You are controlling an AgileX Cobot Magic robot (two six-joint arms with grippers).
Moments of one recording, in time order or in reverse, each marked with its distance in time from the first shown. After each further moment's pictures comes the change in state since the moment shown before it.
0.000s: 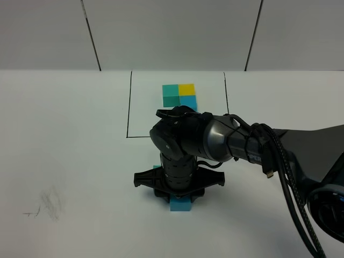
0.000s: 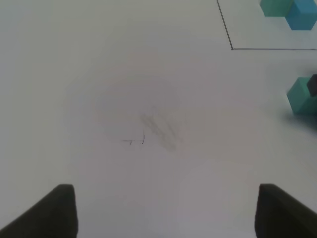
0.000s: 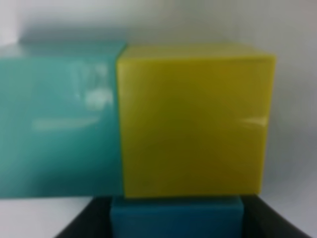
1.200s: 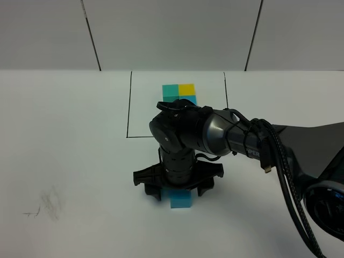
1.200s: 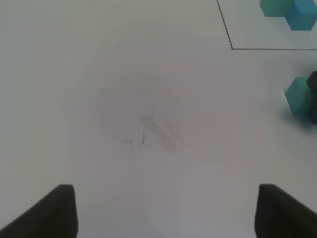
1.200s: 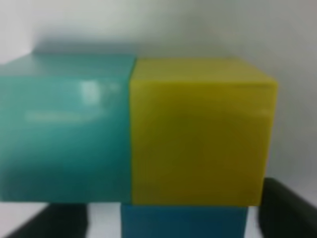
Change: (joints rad) left arm 0.000 0.000 0.000 0.000 0.000 0.000; right arm -0.009 0.012 -0.052 0.016 0.048 -0.134
